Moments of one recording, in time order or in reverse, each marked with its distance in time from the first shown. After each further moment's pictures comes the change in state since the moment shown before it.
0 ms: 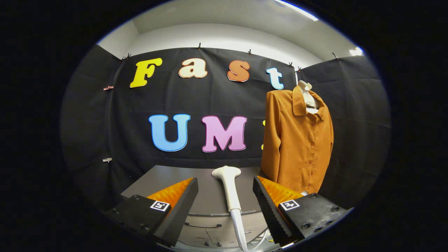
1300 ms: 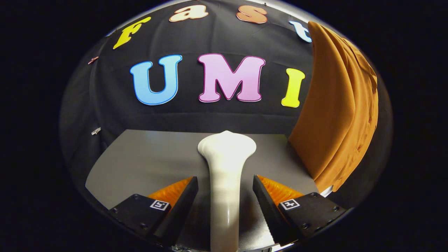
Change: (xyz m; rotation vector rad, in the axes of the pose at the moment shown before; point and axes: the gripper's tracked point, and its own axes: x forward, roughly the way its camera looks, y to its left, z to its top) arm 0.176 -0.004 -0.132 -0.046 0.493 0.073
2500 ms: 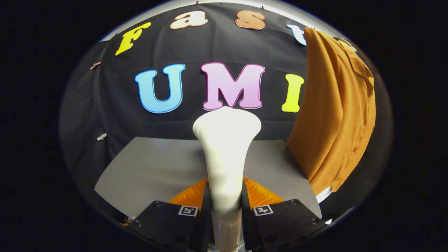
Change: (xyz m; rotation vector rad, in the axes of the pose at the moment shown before) arm -0.054 0.001 0.031 0.029 -0.113 0.025
